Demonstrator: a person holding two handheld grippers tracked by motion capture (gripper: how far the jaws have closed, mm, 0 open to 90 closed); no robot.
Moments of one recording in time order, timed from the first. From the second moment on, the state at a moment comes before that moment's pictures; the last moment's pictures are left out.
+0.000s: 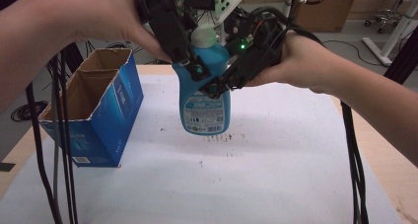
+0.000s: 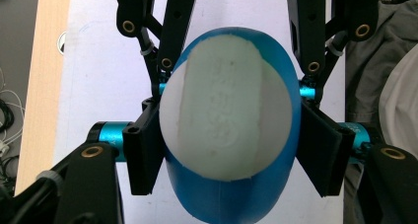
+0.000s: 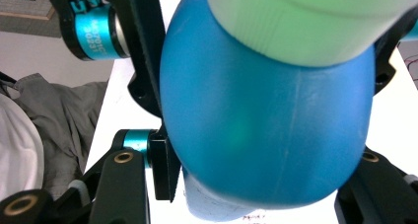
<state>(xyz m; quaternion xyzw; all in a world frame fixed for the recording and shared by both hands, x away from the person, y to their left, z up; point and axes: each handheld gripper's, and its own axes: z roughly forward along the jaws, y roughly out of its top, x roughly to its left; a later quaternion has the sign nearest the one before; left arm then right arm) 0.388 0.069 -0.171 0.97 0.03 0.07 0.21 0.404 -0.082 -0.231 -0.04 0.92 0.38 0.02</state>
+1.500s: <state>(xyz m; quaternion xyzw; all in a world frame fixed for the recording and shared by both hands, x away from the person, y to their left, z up) 0.388 0.070 -0.173 0.98 0.03 0.06 0.21 0.401 -0.079 -0.233 -0.05 0.93 0.37 0.03</state>
